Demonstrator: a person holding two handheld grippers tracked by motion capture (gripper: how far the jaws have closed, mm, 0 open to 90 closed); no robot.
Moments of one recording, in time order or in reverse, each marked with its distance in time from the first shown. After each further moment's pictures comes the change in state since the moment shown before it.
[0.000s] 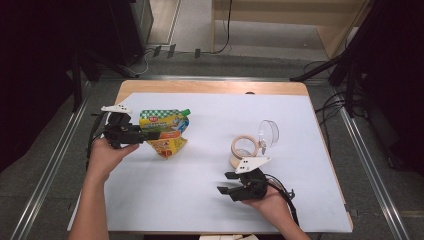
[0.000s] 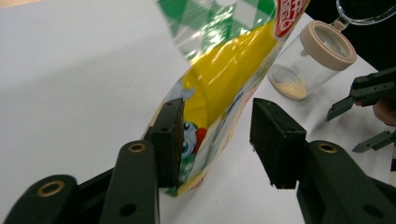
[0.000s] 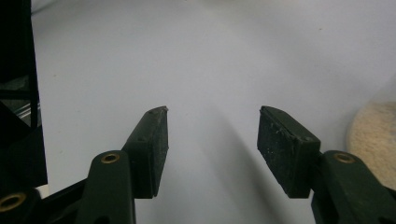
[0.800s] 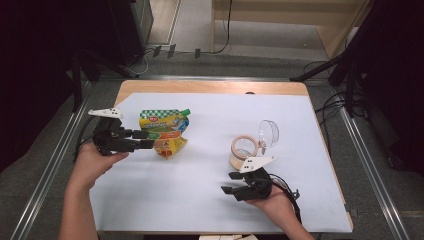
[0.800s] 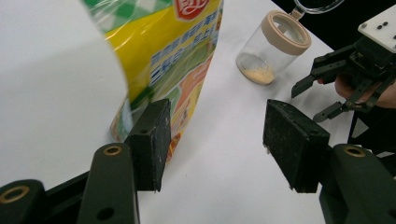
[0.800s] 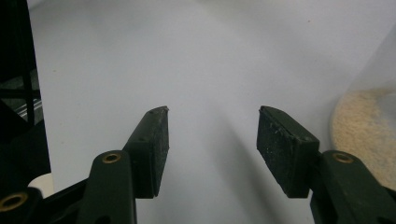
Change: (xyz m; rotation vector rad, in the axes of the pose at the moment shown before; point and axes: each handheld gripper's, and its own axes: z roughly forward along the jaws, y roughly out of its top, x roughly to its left) left arm -0.012 -0.011 -0.041 0.015 -0.059 0.009; right arm -0.004 -0.002 -0.010 0.012 -0.008 0.009
